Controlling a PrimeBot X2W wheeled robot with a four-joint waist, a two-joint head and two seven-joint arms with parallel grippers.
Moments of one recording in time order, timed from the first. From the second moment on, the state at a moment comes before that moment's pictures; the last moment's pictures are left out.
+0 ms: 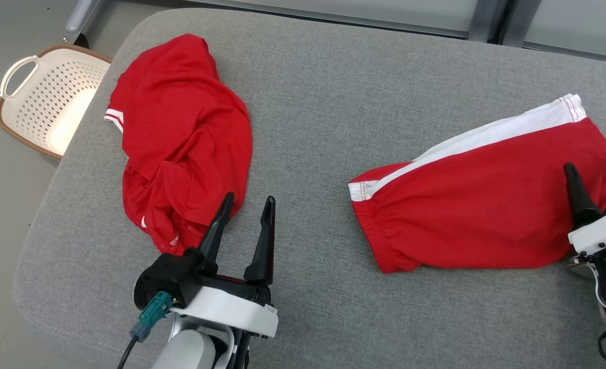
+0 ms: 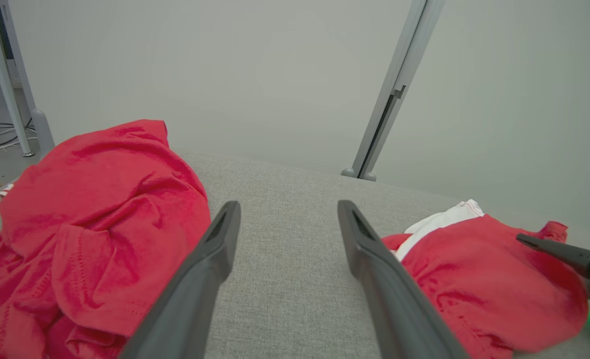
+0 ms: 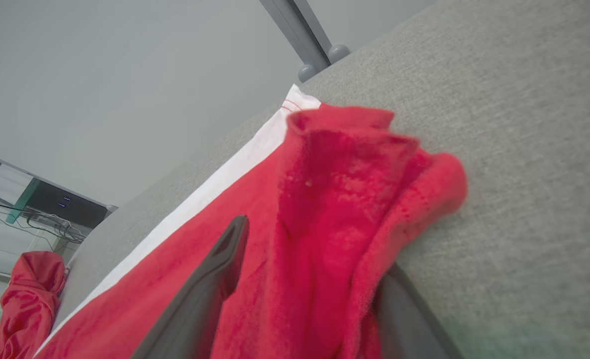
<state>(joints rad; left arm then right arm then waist) -0.18 0.05 -0.41 0.11 -0.43 0.08 -0.26 -0.44 -0.33 0.09 0.64 0.92 0.13 0.05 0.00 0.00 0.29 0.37</state>
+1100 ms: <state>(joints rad) -0.15 0.05 -0.35 0.16 -0.39 0.05 -0.26 -0.39 -0.32 -0.22 0.99 0.72 0.13 -0.26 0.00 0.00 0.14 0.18</state>
